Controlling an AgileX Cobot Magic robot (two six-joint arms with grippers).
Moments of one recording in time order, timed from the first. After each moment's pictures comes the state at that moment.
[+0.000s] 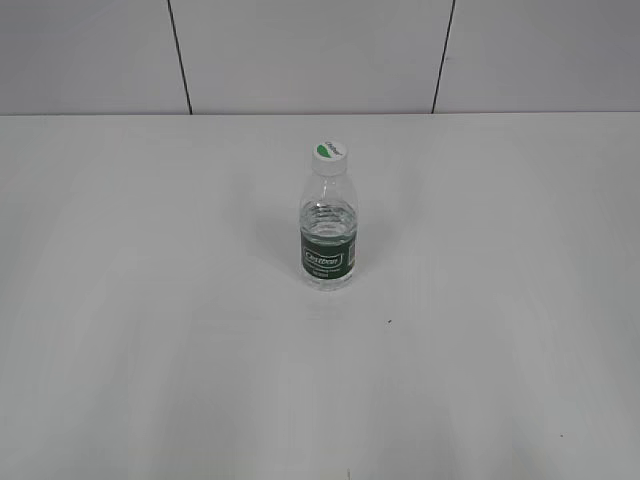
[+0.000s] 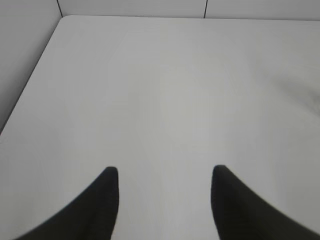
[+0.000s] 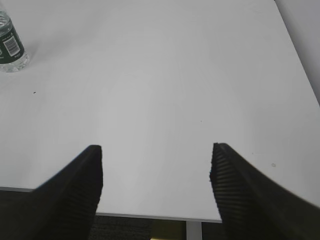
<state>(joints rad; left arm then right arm) 0.04 0.02 -0.52 0.03 1.07 -0.05 0.00 -0.01 -0.52 0.10 1.10 -0.25</state>
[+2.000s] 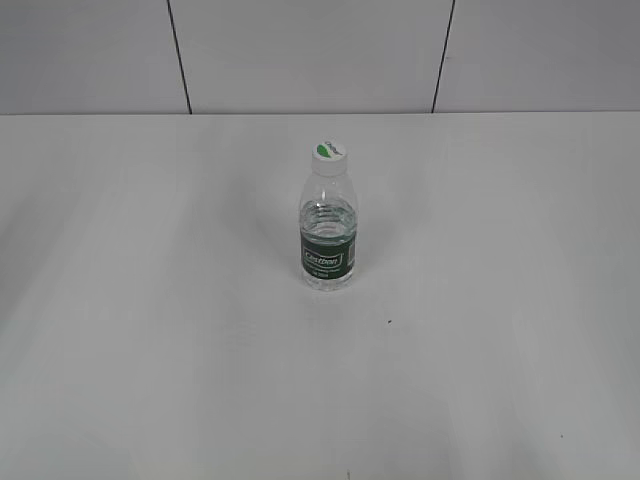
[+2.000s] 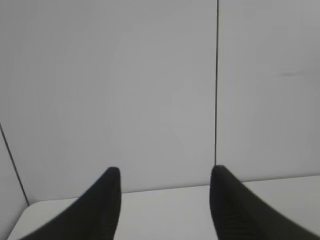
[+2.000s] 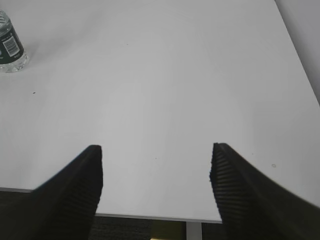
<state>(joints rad) 0.04 1.24 -0.54 0.16 -0.57 -0.05 0.00 -0.01 -0.52 0.10 1.10 -0.25</state>
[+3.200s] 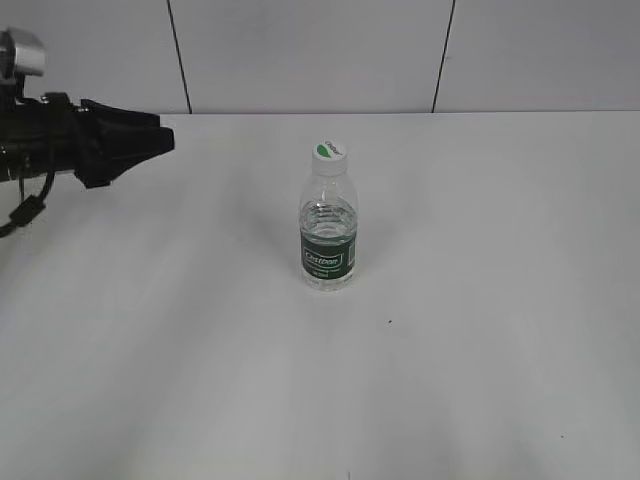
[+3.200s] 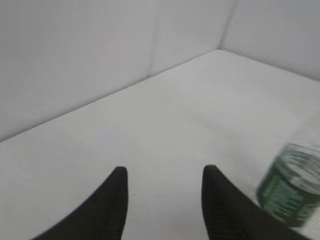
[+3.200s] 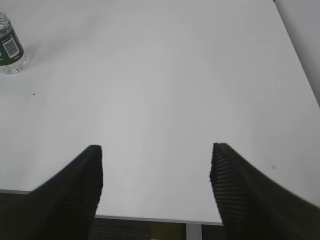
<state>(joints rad) 0.12 2.02 -1.02 1.37 -1.14 -0.80 0.00 -0.01 -0.52 0.10 1.10 -0.25</state>
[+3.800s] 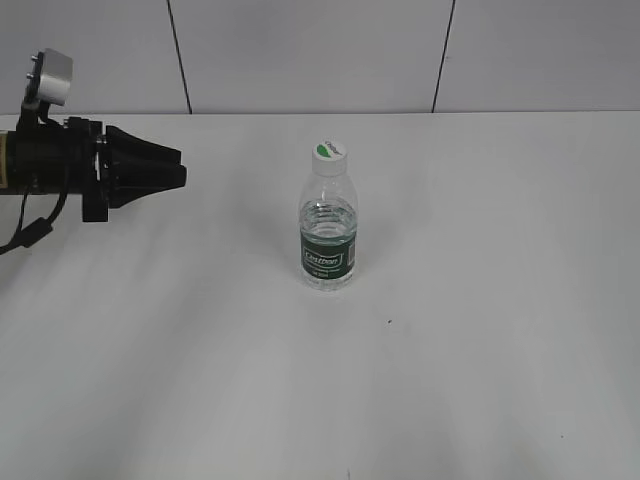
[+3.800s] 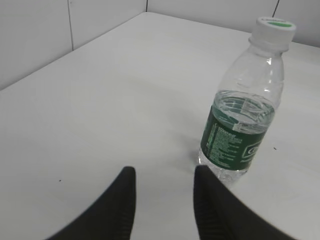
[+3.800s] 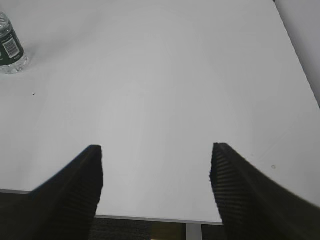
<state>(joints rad) 0.11 2.08 -1.09 1.60 -1.21 -0.81 0.00 -0.01 -0.52 0.10 1.10 -0.25</state>
